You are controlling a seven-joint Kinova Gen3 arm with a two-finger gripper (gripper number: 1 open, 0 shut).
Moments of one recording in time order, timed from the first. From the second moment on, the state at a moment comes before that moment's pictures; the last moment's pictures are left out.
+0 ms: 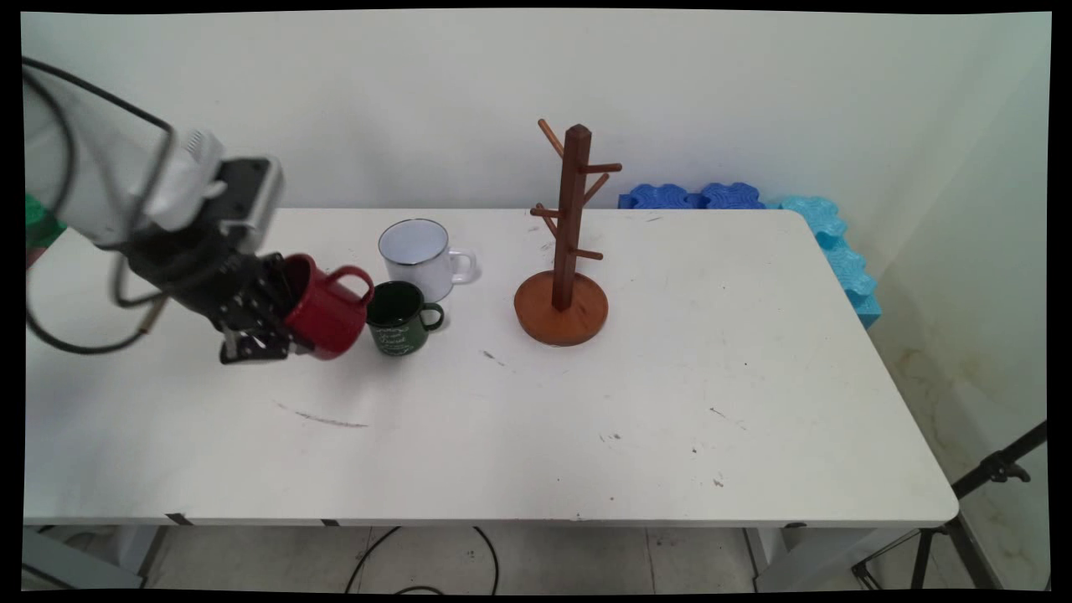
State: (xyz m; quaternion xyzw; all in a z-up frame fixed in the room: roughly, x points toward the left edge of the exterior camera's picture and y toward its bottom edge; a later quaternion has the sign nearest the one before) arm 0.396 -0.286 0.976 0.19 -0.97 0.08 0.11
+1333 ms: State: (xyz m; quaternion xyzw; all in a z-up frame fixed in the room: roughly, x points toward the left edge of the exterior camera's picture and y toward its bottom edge) arm 0.307 -0.345 0.886 0.25 -0.97 0.02 0.04
